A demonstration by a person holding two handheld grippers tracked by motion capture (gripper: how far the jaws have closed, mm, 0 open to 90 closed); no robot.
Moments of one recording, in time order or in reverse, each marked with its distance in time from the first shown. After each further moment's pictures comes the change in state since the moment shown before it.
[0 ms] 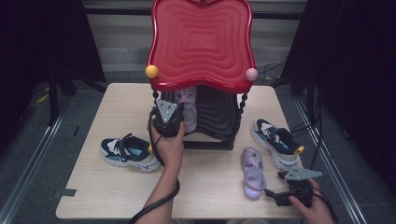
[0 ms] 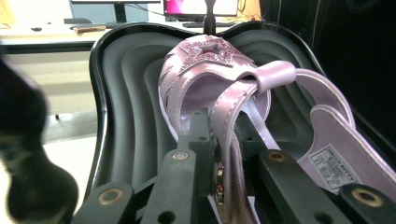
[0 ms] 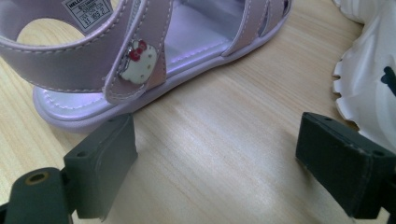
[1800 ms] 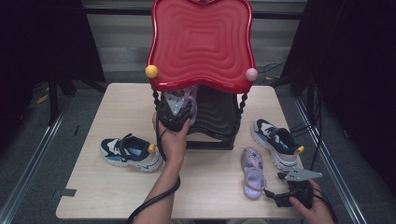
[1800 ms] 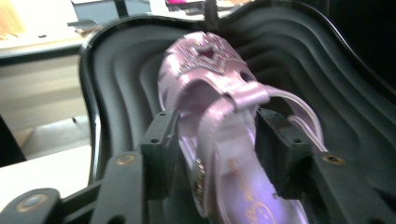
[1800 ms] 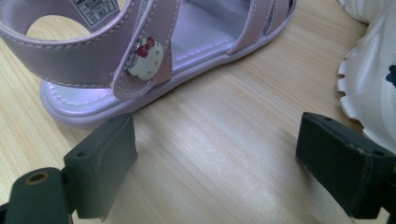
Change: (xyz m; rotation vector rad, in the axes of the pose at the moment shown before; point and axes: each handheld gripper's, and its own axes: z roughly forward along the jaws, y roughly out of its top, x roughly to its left) left arm -0.003 0.004 0.022 0.069 0.010 0.109; right arm 0.001 -0.001 -0.001 -0.001 0.007 -0.009
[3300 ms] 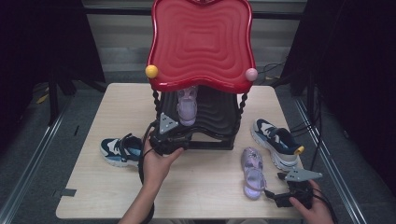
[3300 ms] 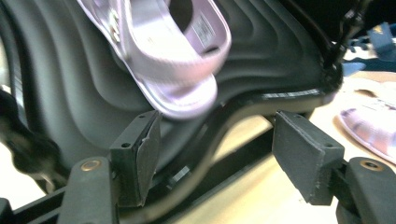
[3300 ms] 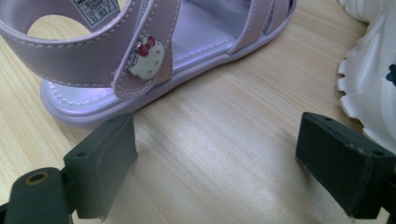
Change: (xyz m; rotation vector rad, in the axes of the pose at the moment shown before) left arm 0.008 -0.033 -0.057 0.238 -0.322 0.008; right arm 0.000 0.000 0.000 -0.002 0.002 0.002
